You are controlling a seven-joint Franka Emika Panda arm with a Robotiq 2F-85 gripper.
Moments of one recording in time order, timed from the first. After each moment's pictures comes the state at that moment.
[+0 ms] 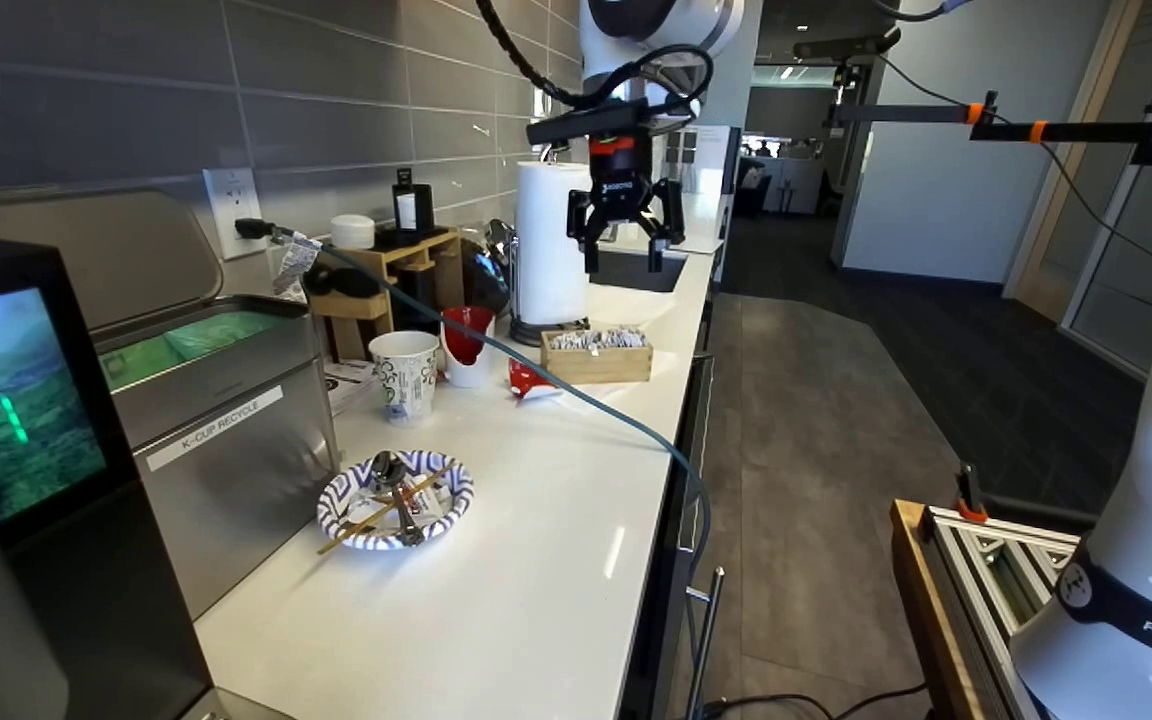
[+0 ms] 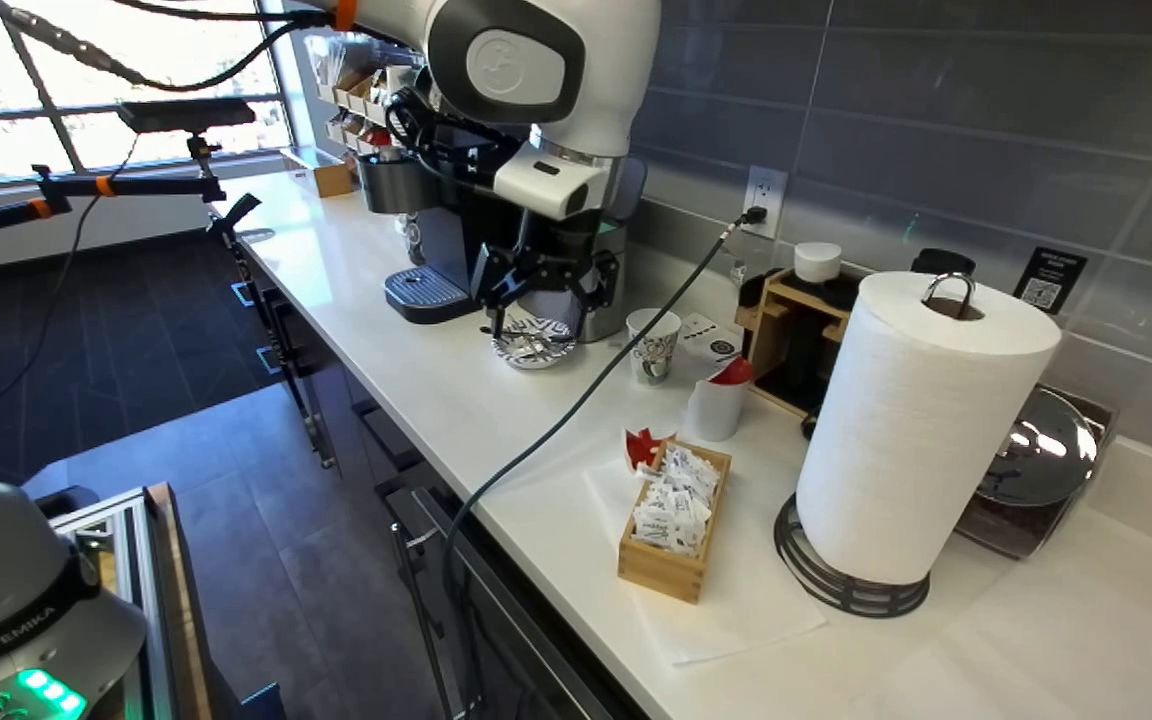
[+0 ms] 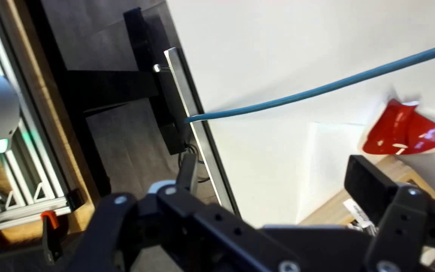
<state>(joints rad) -0.20 0.09 -0.15 -1.84 0.12 1.76 1.51</state>
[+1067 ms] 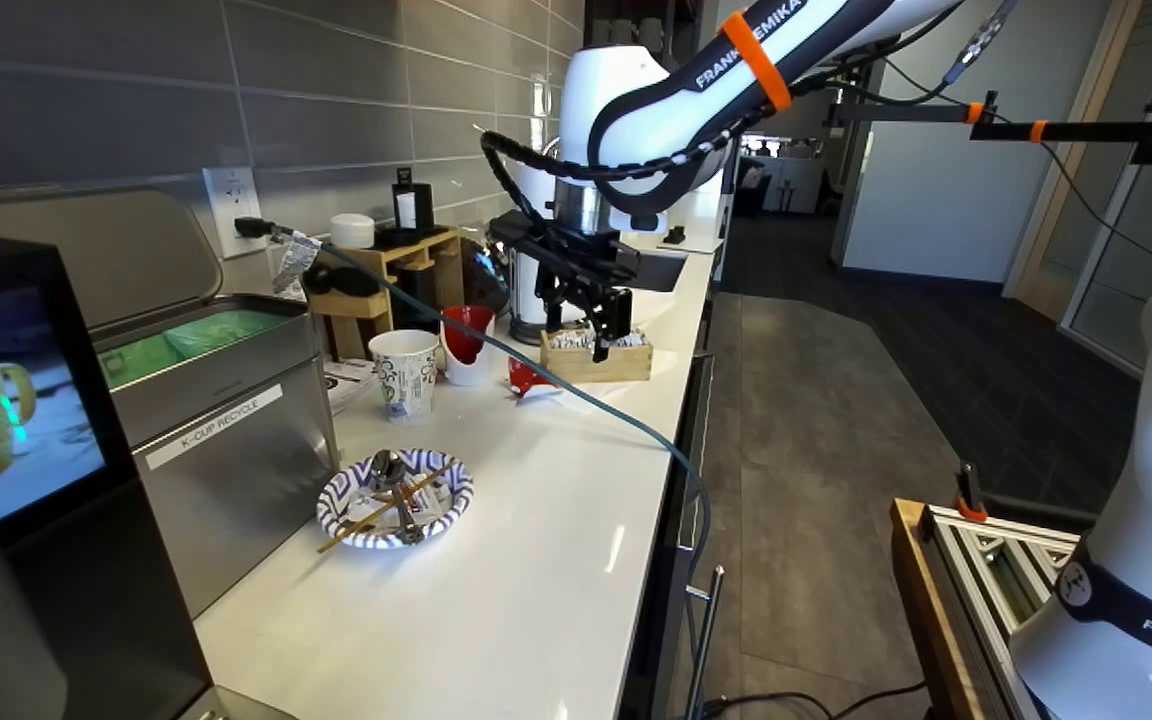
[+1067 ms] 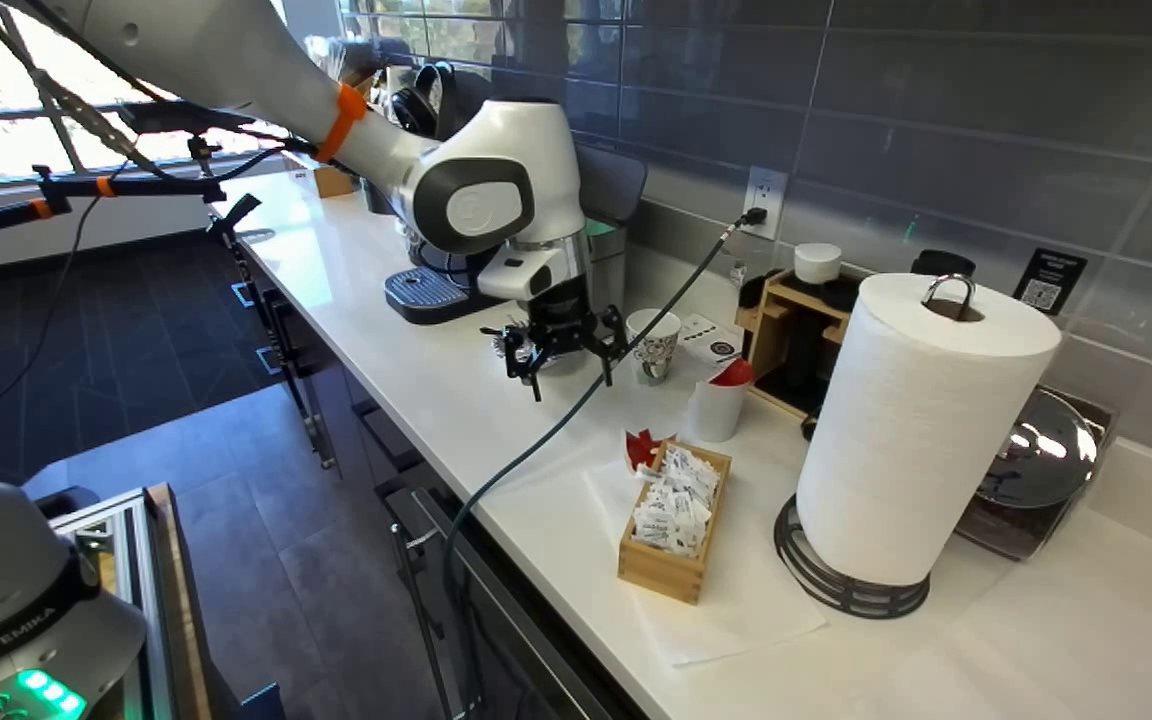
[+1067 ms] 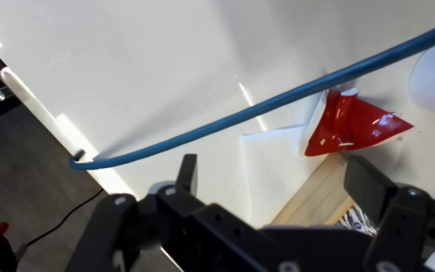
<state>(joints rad) -0.10 0.12 -0.13 -2.14 -0.11 2.40 1.89</state>
